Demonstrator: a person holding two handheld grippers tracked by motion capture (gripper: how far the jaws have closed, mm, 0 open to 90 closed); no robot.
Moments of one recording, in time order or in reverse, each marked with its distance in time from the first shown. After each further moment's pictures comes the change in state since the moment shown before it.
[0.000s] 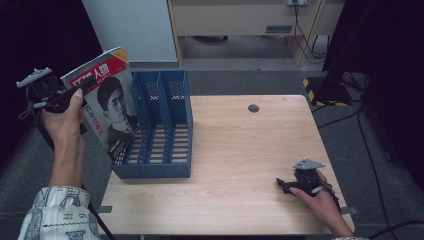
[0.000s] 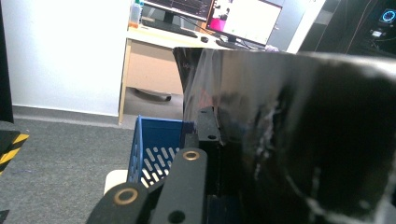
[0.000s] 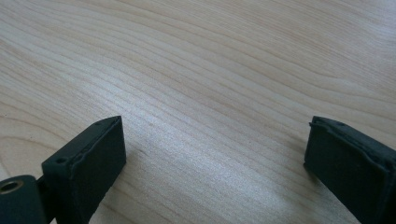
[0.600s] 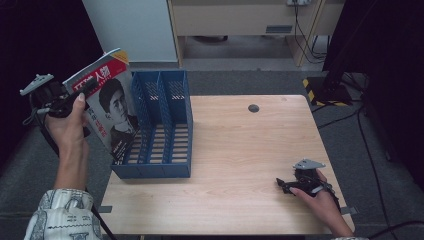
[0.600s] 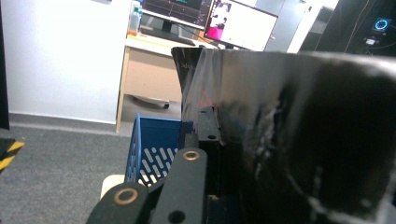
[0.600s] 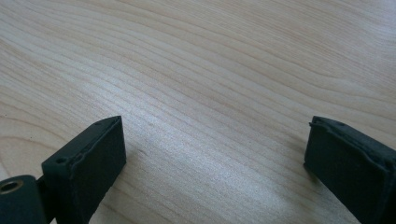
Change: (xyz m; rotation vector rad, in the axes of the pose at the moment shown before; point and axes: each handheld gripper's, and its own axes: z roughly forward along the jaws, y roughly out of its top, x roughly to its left) left arm 0.001 -0.015 -0.002 -0.050 -0.014 0.012; right arm 0.000 0.000 0.000 0.002 0.001 0.000
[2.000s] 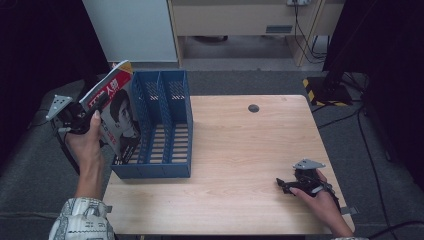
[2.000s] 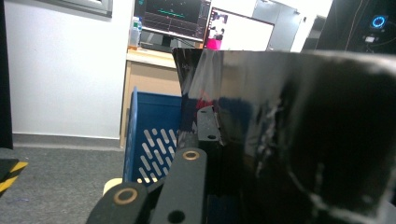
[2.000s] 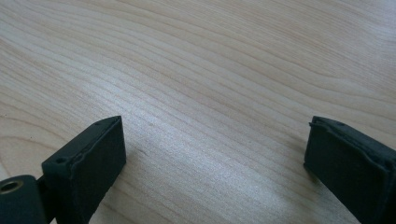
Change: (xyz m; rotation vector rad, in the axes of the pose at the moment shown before) left arm 0.004 -0.062 0.007 -0.082 -0.001 0.050; right arm 0.000 0.000 0.000 0.001 0.001 -0.001
